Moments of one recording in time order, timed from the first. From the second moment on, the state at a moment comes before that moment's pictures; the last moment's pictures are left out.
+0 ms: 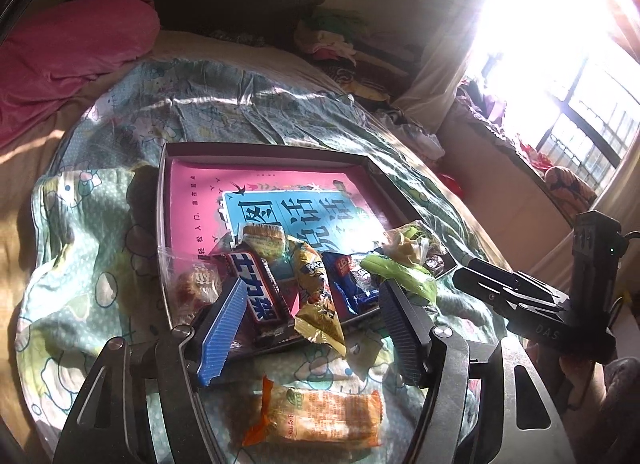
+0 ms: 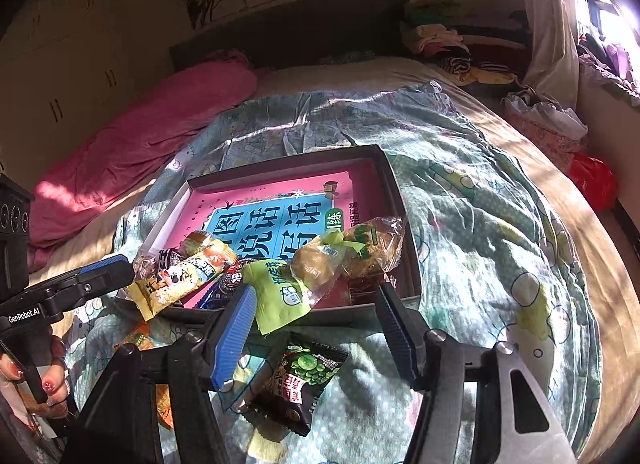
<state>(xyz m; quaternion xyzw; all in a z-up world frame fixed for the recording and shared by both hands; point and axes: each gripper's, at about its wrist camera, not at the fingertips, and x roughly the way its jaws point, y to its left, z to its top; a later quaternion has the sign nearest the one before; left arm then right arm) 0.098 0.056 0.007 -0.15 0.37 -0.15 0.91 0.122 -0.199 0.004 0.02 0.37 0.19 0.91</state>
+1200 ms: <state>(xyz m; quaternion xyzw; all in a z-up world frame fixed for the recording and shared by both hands) 0.037 0.049 -0.041 -0.24 0.48 -0.12 0.83 0.093 -0.195 -0.031 0.00 0.43 0.20 0.88</state>
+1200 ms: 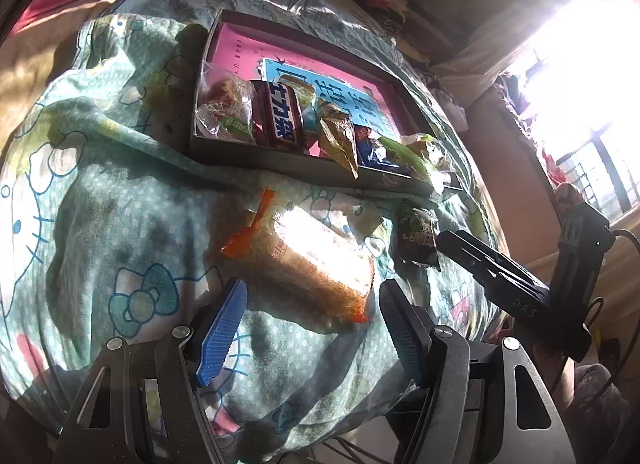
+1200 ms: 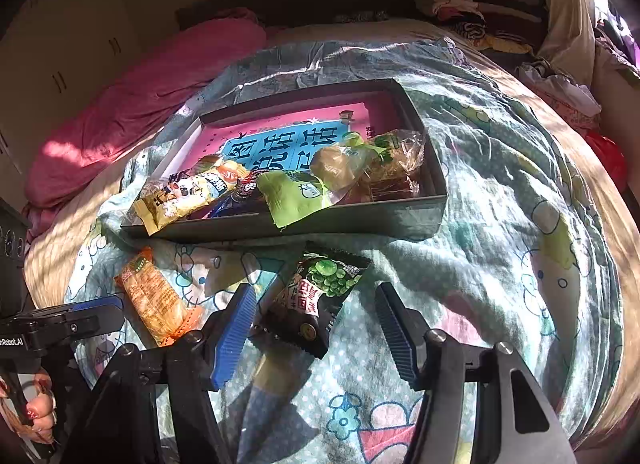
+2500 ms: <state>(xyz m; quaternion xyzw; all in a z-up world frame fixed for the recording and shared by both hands) 0.082 -0.001 -0.050 -0.12 0.47 -0.13 0.87 0.107 -0.183 -0.059 -0.02 0.44 0.25 0.86</state>
